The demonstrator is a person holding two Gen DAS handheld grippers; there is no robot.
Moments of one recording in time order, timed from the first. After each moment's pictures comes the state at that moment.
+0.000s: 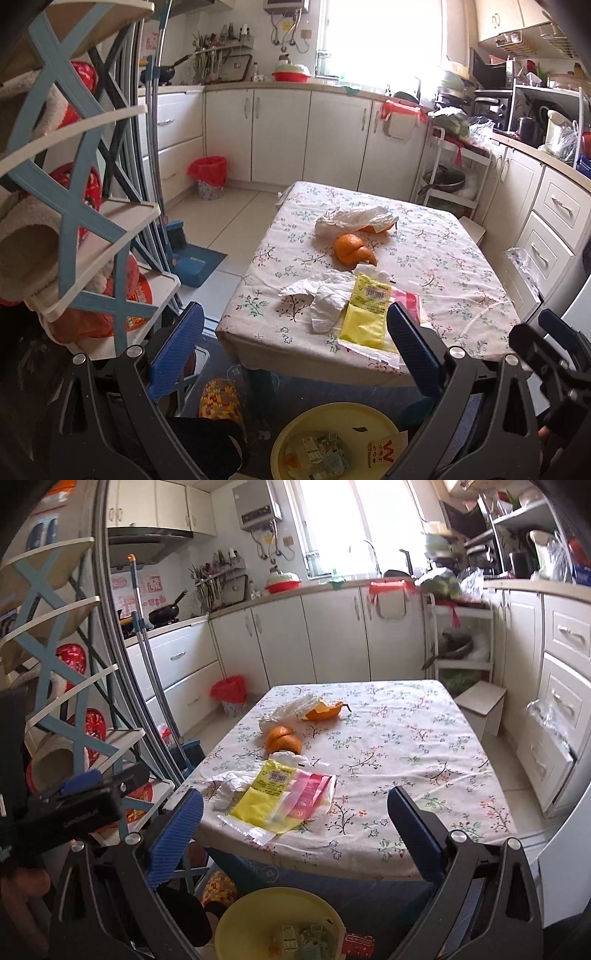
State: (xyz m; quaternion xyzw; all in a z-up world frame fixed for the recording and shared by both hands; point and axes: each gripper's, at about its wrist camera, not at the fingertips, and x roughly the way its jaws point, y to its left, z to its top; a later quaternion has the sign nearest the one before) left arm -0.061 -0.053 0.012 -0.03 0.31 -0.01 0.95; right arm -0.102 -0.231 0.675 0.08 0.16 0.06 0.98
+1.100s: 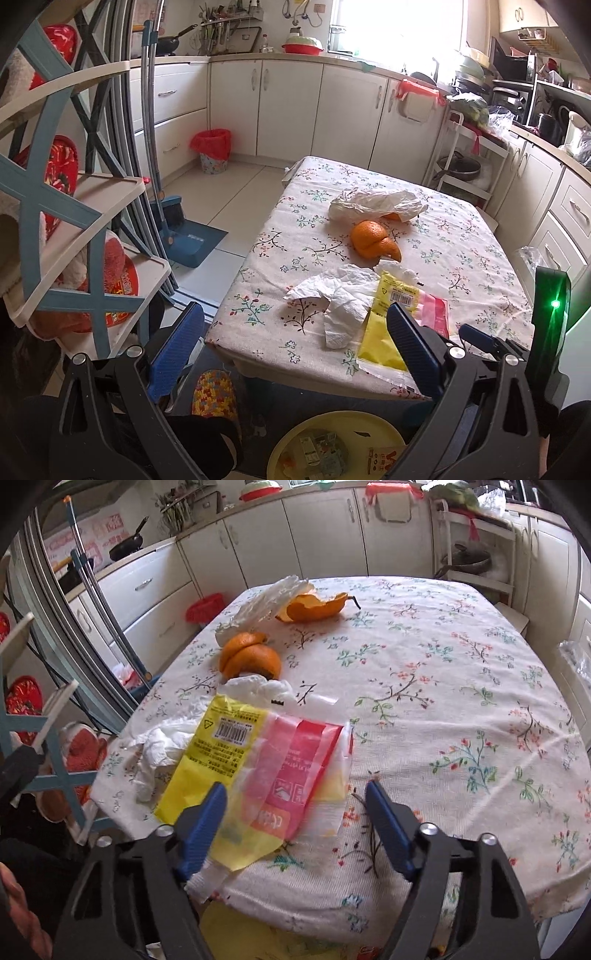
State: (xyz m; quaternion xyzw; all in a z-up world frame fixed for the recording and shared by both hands) left arm 0.001 -0.045 -0.017 -0.05 0.35 0.01 0.93; right arm 0.047 -0.212 0.675 0.08 0.33 0.06 0.94
